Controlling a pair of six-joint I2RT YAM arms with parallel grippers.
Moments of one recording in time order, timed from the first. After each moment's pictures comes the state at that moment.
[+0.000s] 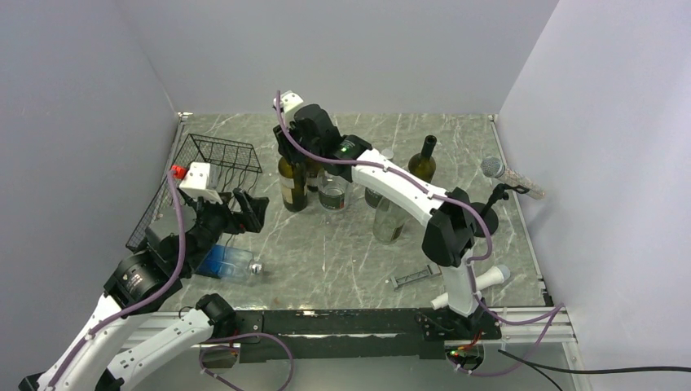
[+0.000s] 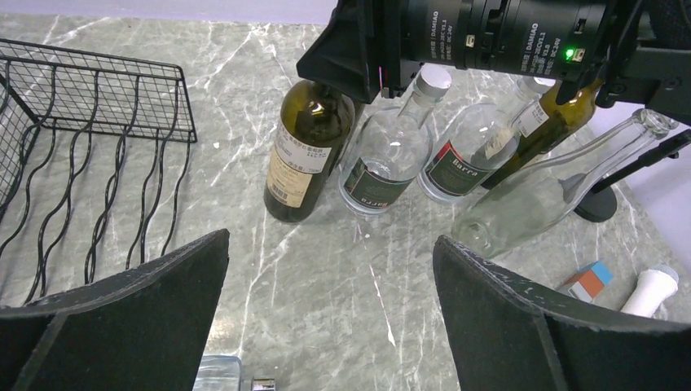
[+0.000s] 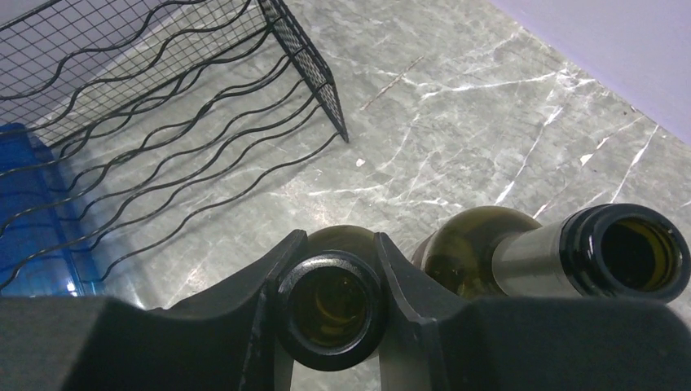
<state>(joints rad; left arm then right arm) -0.73 0.57 1.02 -0.66 -0.40 -0.36 0.86 2.04 1.98 -0.37 0.03 0.07</state>
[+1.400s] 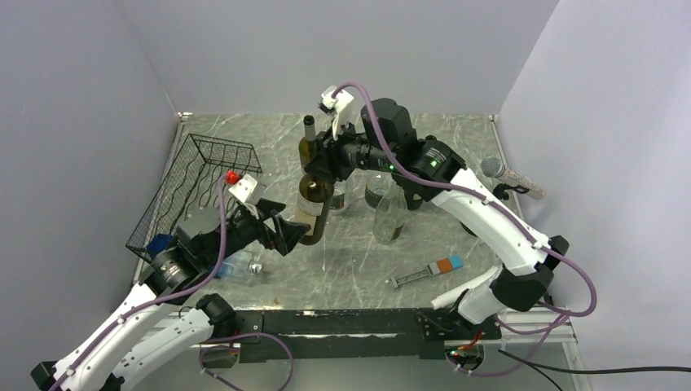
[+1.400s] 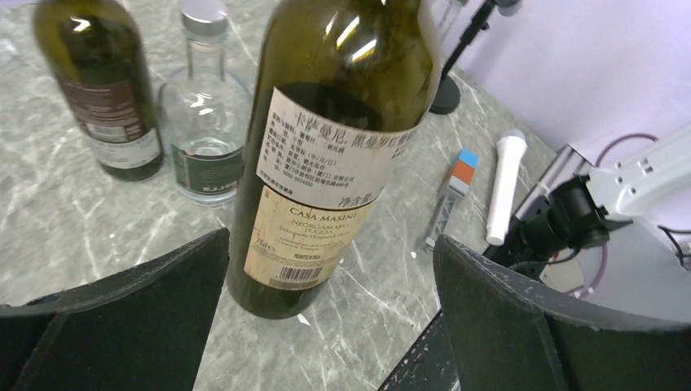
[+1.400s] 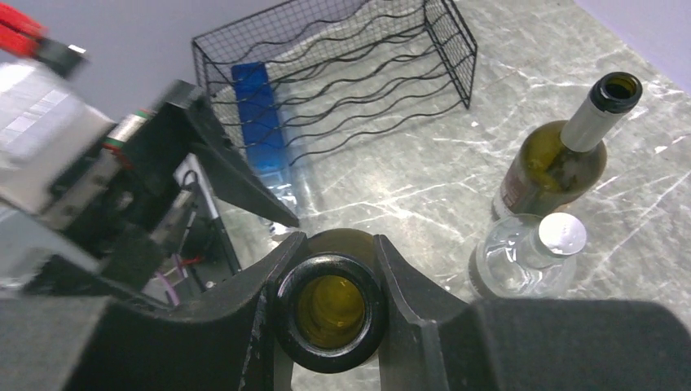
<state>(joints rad) -0.73 0.58 0.81 -0.37 0.09 -0.31 0.89 1.53 1.83 -0.67 -0.22 0.11</state>
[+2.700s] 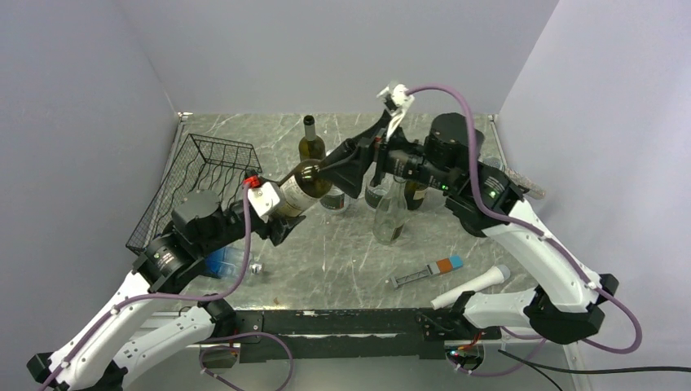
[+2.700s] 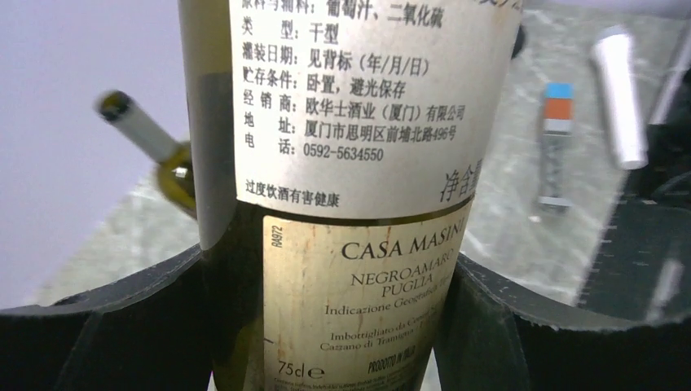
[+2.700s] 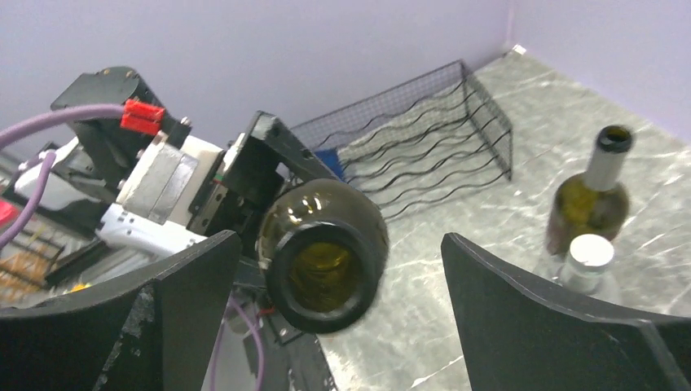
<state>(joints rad) -0.73 0.69 0.96 -0.42 0.22 0.22 0.87 1.24 1.63 -0.48 -0.31 0.30</state>
